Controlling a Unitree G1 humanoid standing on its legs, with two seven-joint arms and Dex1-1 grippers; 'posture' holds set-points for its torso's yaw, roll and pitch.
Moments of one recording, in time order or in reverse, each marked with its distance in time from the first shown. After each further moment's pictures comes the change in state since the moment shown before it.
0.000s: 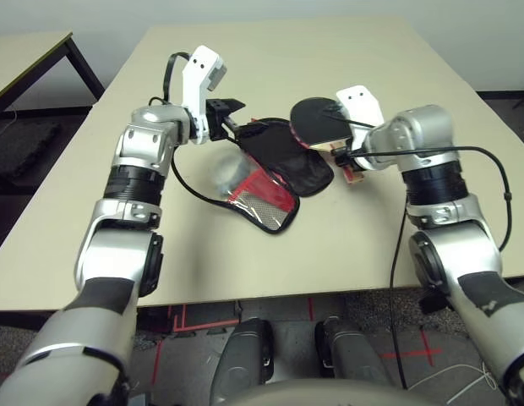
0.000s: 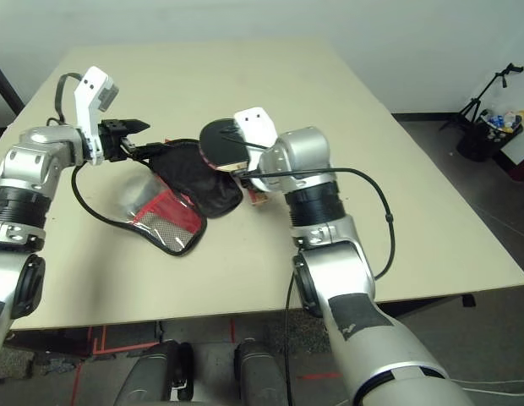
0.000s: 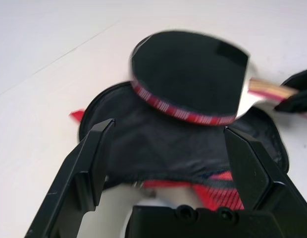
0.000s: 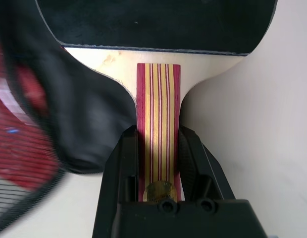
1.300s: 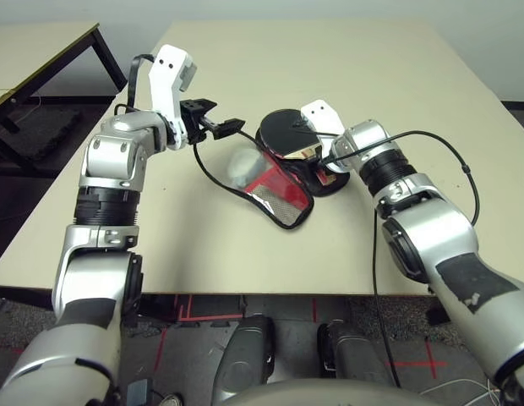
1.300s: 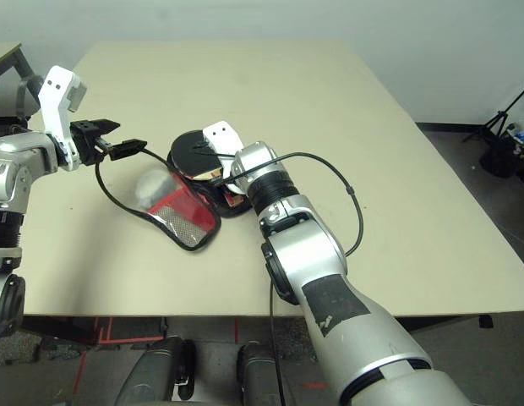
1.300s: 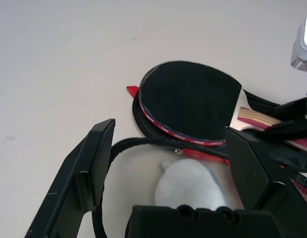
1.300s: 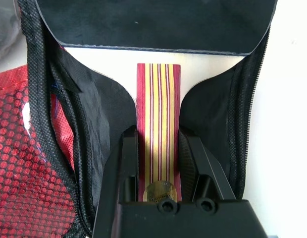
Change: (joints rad) left arm 0.078 0.044 0.071 -0.155 -0.073 0.105 0.142; right arm -0.129 0.087 0.006 0.556 -0.212 -0.411 0.178
